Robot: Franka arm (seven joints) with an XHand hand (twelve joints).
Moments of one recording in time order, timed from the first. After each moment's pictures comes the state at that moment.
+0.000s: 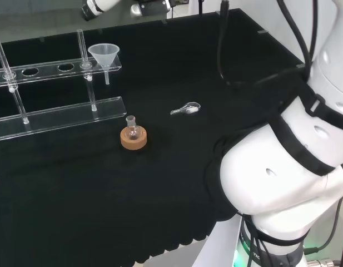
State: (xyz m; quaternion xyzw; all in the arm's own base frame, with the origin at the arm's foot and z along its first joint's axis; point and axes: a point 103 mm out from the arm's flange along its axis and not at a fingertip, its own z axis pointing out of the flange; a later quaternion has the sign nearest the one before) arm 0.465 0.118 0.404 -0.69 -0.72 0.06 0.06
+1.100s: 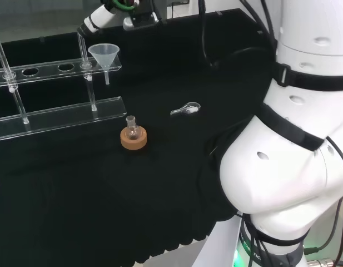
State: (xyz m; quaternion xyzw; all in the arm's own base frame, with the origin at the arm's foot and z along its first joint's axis) arm 0.551 0.133 0.326 -0.64 -0.75 0.09 0.11
